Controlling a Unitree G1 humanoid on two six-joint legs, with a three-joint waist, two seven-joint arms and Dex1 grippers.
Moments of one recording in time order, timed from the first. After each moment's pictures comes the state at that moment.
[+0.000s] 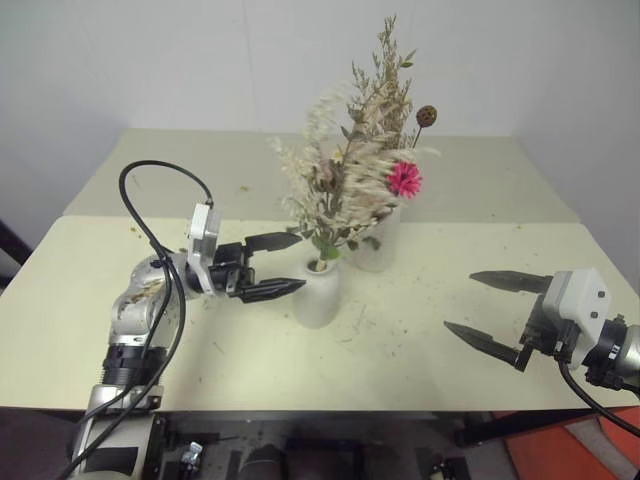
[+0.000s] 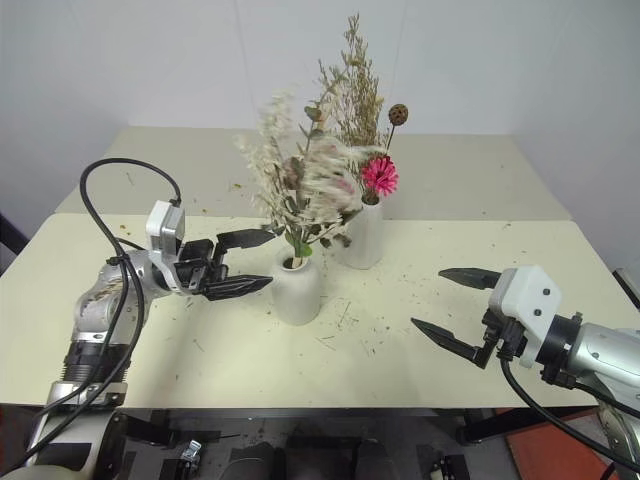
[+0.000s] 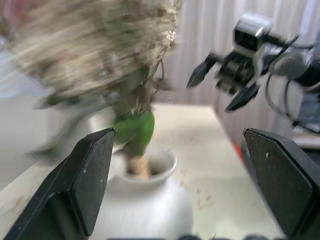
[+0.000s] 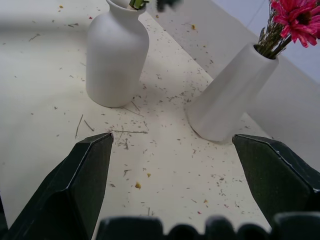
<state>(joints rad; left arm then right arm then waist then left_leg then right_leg) -0.58 0.53 0.10 0.17 -0.59 0.29 -1.39 0.11 -0.85 -0.43 -0.58 0.51 0.34 0.93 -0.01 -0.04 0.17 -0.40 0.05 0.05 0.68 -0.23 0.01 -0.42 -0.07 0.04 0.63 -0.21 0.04</state>
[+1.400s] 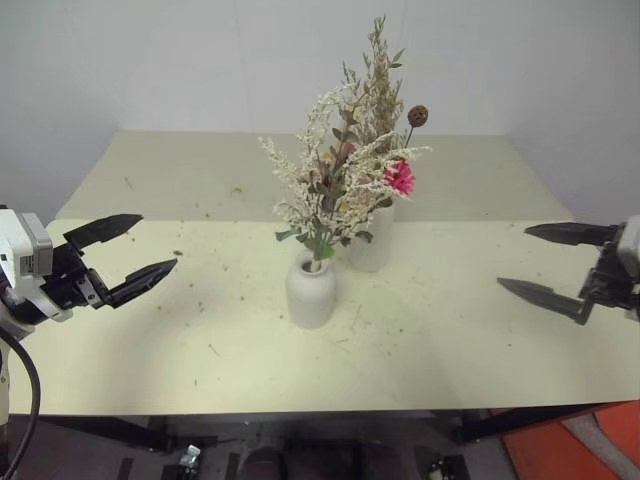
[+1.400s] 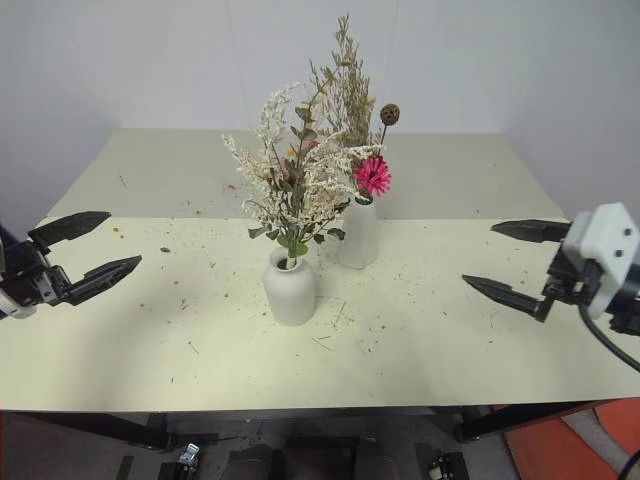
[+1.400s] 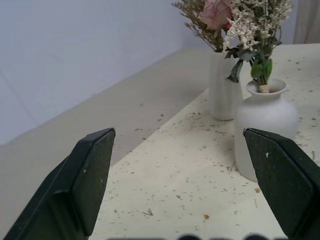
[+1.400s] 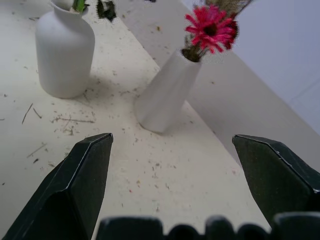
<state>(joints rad) -0.11 0.85 0.60 -0.17 -0.64 0.26 -1.09 -0.13 -0.99 -0.47 -0.24 0.52 0.25 1.14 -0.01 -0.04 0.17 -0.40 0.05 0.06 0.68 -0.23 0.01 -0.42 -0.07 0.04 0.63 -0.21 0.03</state>
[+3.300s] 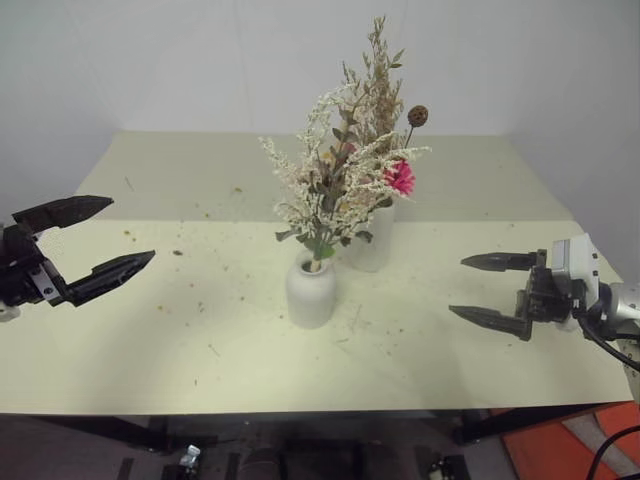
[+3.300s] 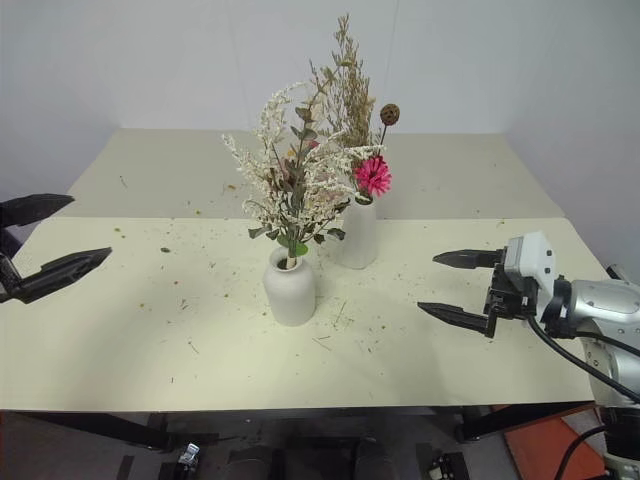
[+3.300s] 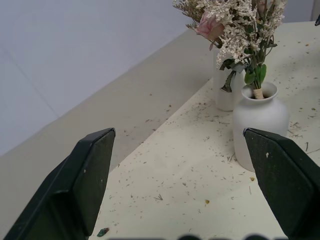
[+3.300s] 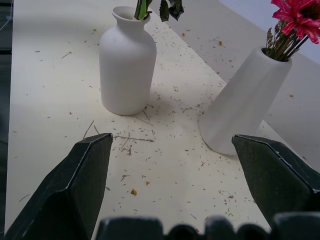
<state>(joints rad) 0.00 1.03 0.80 -0.42 -0.79 0.56 -1.01 -0.20 -0.88 -0.27 -0.12 0.55 0.17 1.24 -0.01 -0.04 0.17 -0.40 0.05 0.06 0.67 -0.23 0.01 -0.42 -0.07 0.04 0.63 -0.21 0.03</state>
